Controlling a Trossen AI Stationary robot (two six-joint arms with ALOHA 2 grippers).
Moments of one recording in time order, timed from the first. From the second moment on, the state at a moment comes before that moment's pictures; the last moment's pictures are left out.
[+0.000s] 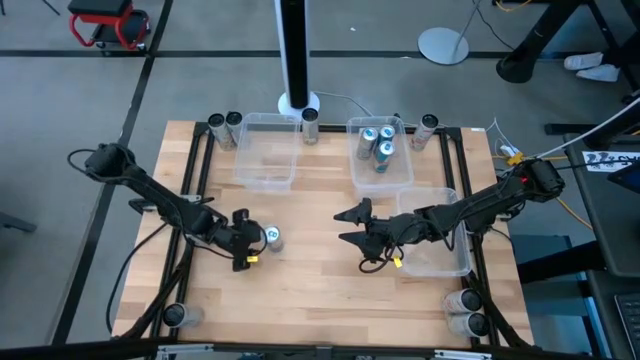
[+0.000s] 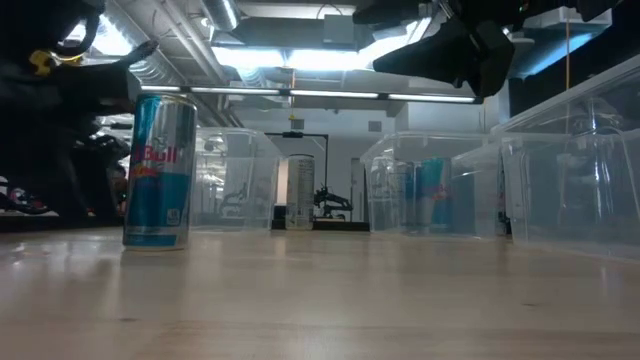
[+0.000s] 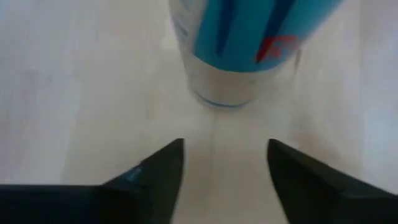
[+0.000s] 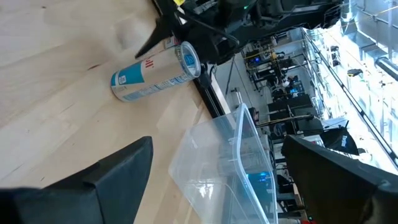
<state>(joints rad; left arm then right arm) -0.47 1.22 0.45 -0.30 -0.34 -0.52 0.34 1.41 0.77 0.37 0.44 -1.02</state>
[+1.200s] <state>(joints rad) -0.36 1.48 0.35 0.41 -0.38 -0.17 0.34 1.46 0.77 0.44 0.44 -1.03</state>
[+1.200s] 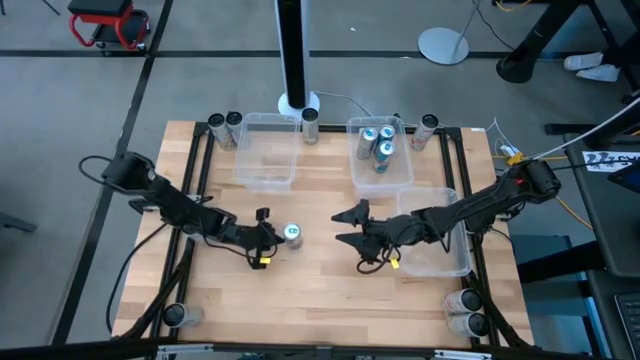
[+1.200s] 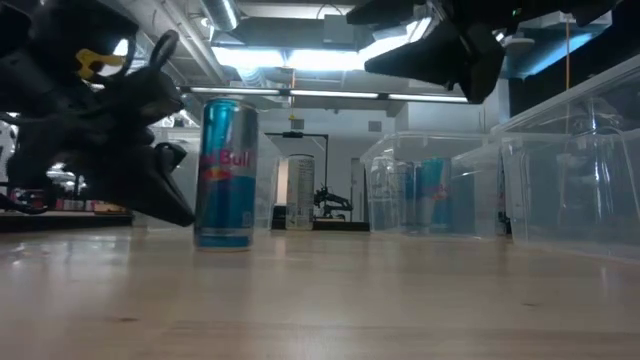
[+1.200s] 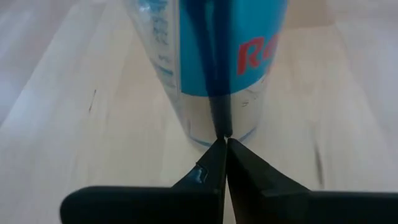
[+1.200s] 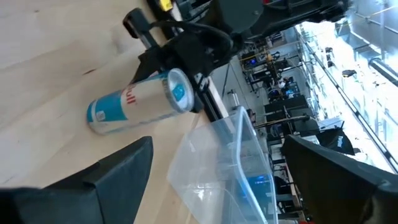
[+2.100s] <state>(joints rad) -0.27 1.73 0.53 0.59 -0.32 -0.01 0.32 1.55 1.09 0.12 0.45 -0.98</state>
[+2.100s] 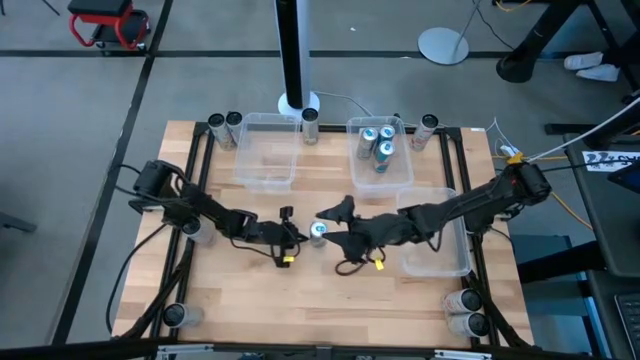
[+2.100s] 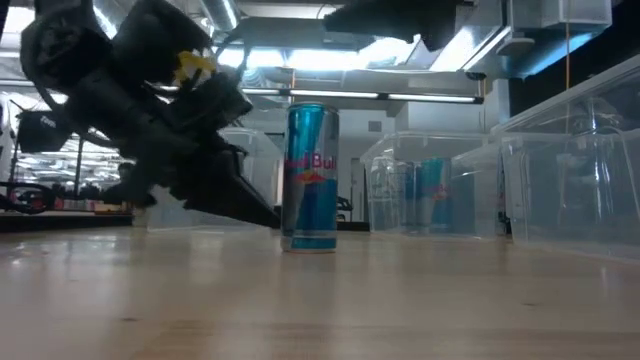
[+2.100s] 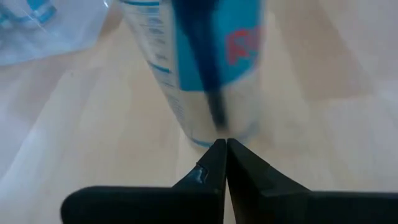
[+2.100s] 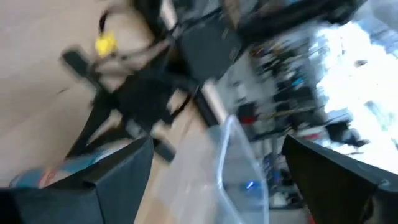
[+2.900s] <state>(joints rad) -0.51 1.57 0.33 0.45 -0.49 -0.20 0.14 1.85 1.54 -0.54 0.01 -0.21</state>
